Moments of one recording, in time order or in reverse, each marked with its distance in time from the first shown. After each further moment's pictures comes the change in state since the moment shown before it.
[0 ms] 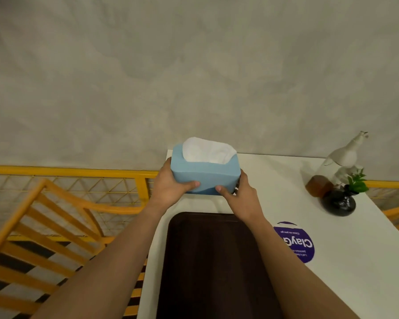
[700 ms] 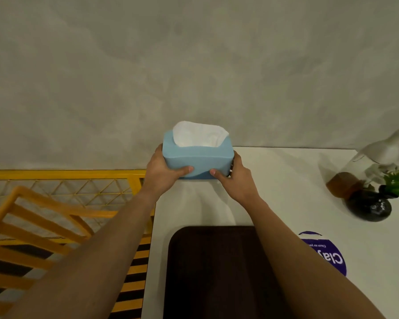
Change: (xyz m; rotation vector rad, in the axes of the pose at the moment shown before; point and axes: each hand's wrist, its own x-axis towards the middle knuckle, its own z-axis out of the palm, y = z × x) left_hand 0.097 -0.058 0.005 -0.029 -0.011 -0.019; right_hand 0.100 0.029 0.050 -0.004 -0.035 -0.002
